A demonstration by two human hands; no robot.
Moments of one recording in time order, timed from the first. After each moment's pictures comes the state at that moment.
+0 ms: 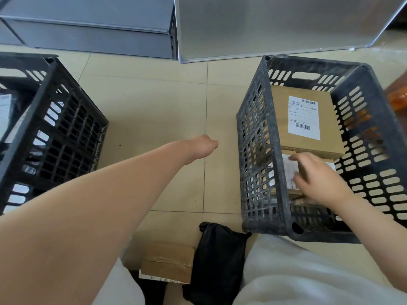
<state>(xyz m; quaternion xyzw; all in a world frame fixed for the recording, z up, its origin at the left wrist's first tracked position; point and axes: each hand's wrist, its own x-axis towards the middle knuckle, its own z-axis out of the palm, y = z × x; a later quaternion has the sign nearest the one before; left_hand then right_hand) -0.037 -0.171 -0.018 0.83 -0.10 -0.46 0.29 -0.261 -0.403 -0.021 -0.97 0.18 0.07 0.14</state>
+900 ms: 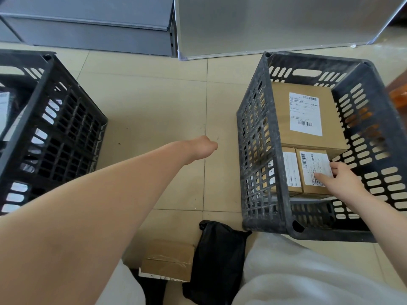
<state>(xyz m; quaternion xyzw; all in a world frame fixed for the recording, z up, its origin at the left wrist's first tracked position) -0.037 -0.170 -0.028 0.83 -0.11 -0.48 0.26 -0.277 -0.429 -0.027 -0.79 0.53 0.08 0.31</state>
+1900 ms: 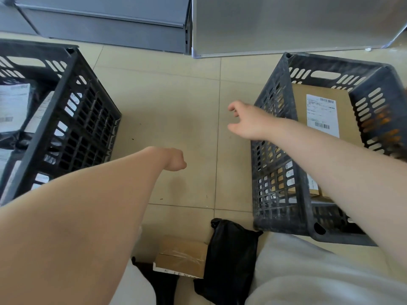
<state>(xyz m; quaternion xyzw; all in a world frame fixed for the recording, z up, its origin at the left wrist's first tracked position) 0.001 -0.068 -0.060 0.86 -0.23 -0.45 -0.05 -0.064 -0.272 0.036 -0.95 0.14 0.19 0.21</state>
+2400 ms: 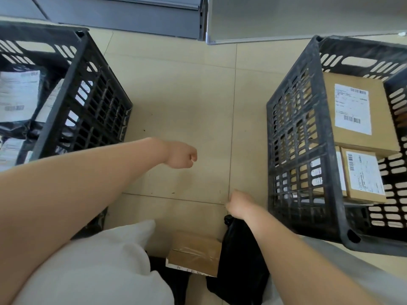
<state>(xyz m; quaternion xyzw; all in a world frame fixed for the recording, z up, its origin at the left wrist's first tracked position) 0.018 -0.040 -0.076 0.82 -0.39 -0.42 -0.05 -0.176 -0.183 -0.164 -0.83 0.29 0.42 0.22</state>
